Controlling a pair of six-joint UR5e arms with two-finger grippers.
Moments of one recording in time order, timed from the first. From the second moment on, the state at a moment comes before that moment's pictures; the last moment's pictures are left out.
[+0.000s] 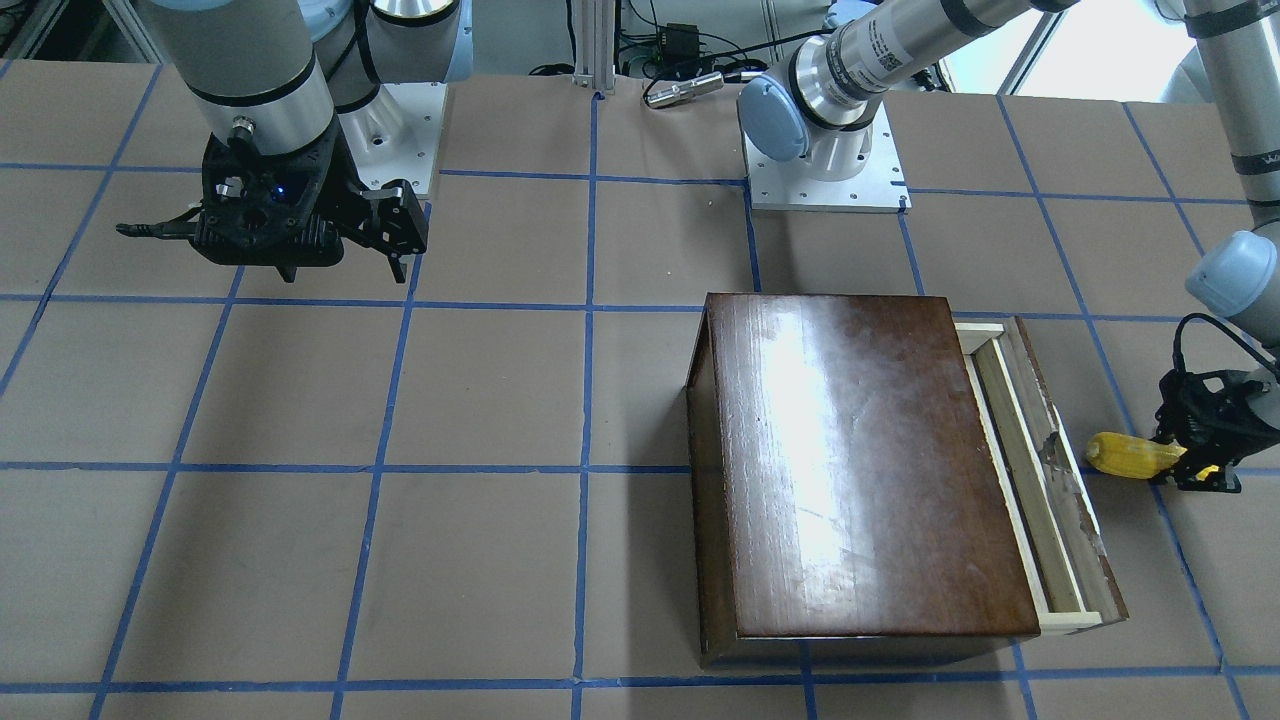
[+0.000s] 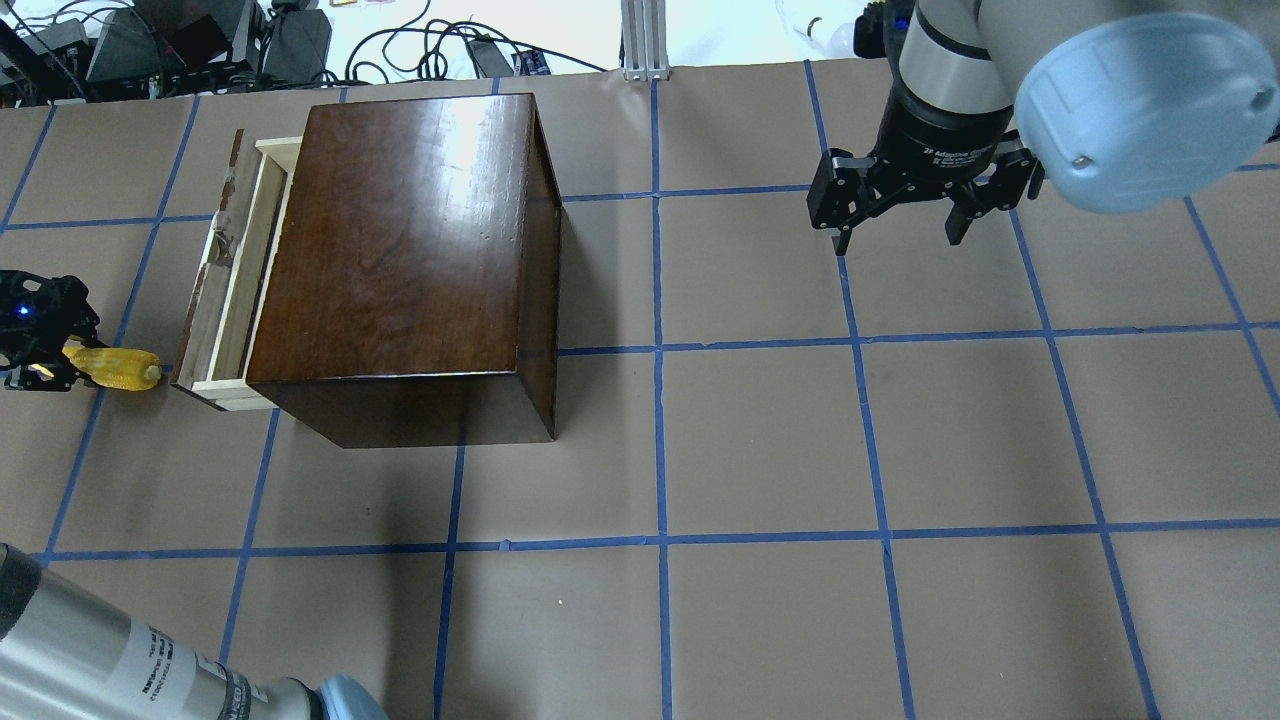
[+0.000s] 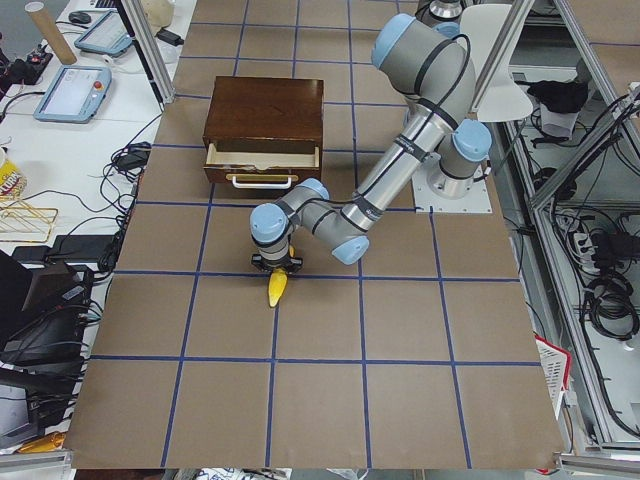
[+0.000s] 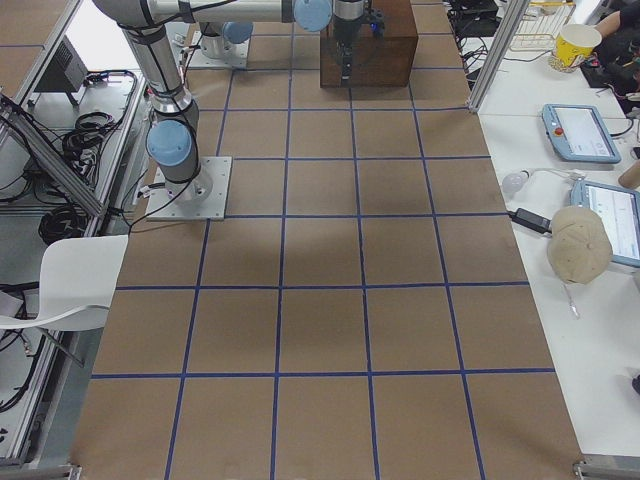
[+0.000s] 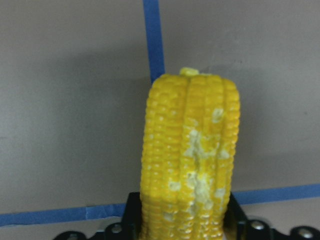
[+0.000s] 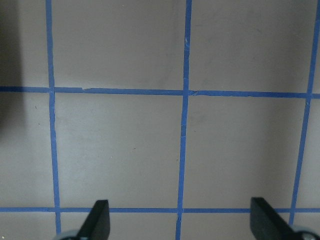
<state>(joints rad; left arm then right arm) -0.80 -2.14 -1.64 -0.95 1.56 2.42 1.66 -1.53 1.57 -1.60 -1.60 0.06</state>
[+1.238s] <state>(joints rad) -0.87 -2.01 -1.58 -0.98 1.56 2.14 1.66 -1.53 1.57 -1.60 -1.60 0.06</state>
